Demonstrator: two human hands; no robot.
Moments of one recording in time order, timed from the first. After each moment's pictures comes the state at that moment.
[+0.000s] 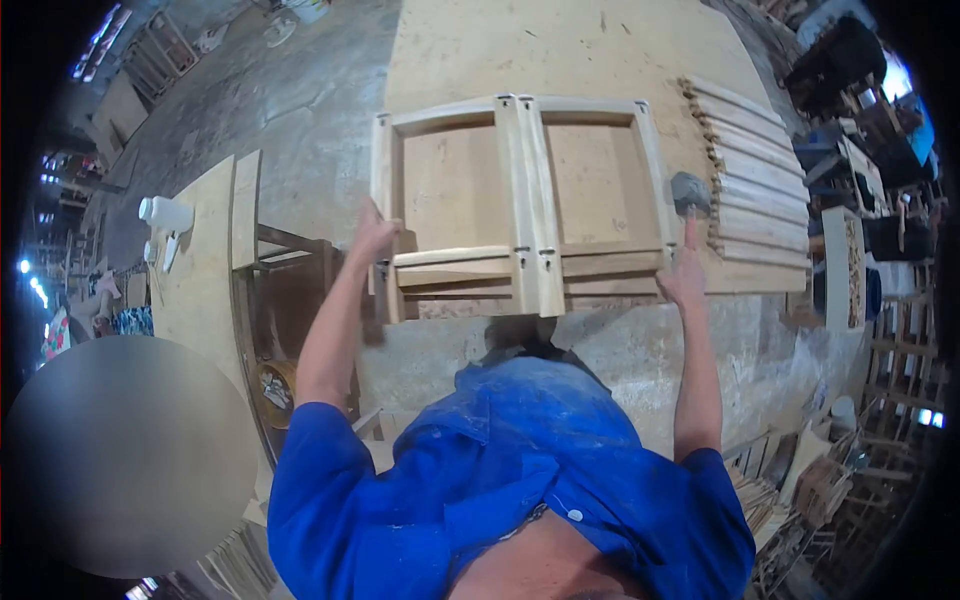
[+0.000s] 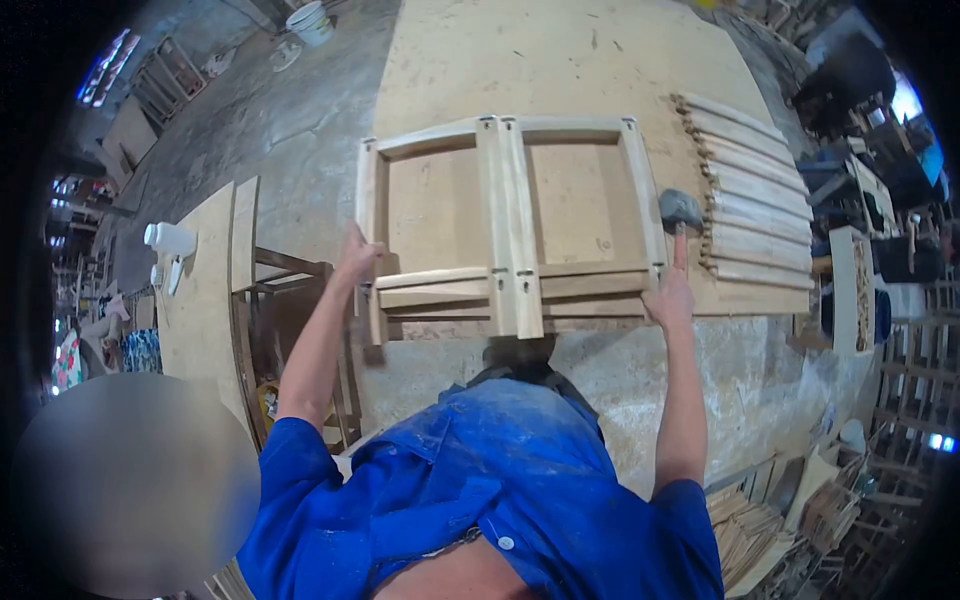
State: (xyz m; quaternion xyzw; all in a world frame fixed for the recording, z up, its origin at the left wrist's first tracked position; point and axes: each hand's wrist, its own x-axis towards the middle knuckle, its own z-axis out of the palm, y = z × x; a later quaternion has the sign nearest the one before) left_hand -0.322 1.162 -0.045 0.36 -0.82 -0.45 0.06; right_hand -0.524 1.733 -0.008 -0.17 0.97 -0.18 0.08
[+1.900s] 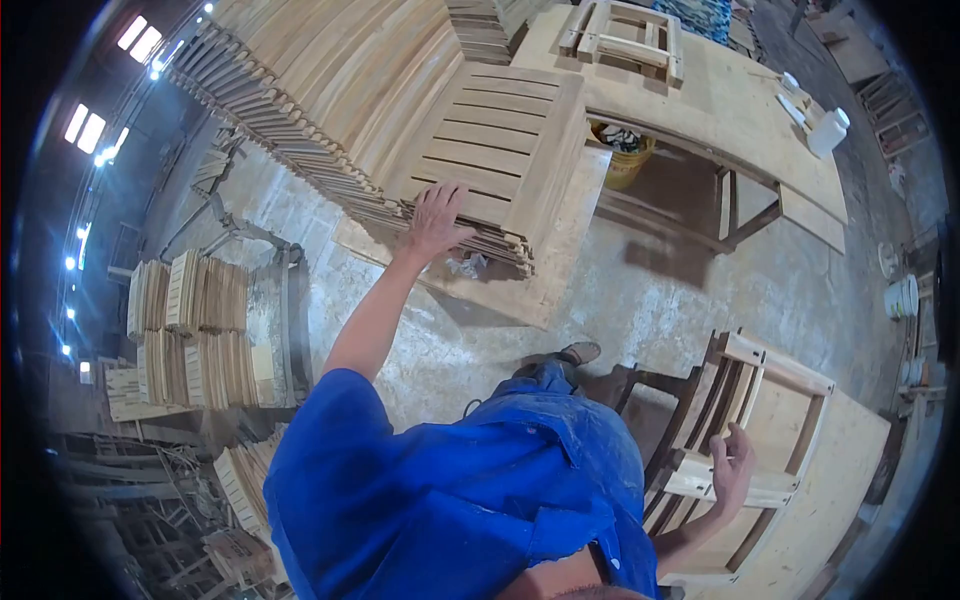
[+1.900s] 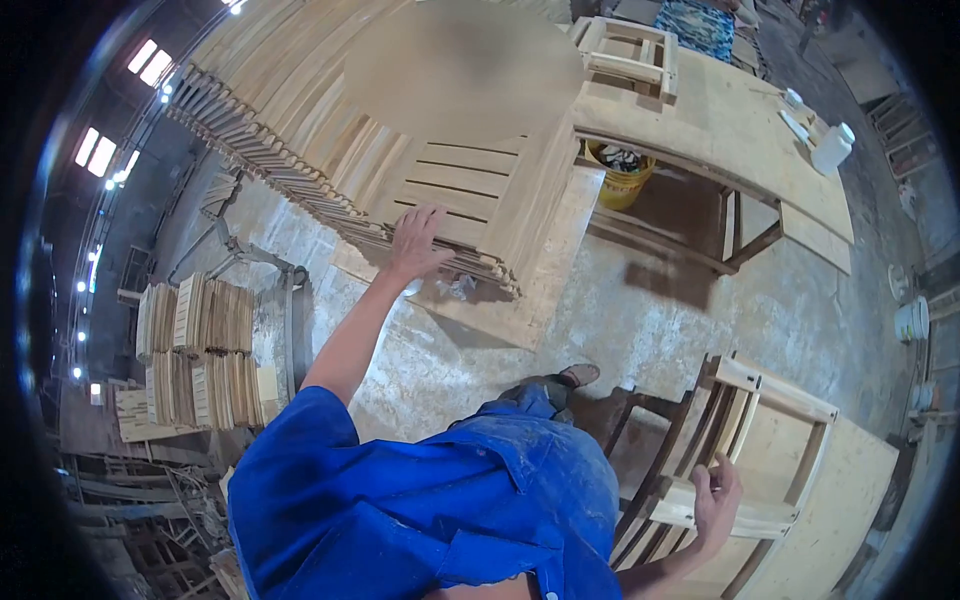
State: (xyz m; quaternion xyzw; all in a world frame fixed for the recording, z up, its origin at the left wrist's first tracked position) left_hand 0.242 1.660 0.057 0.81 -0.56 0.13 0.09; right_hand -0.389 1.484 0.111 -0.72 0.56 -0.15 0.38
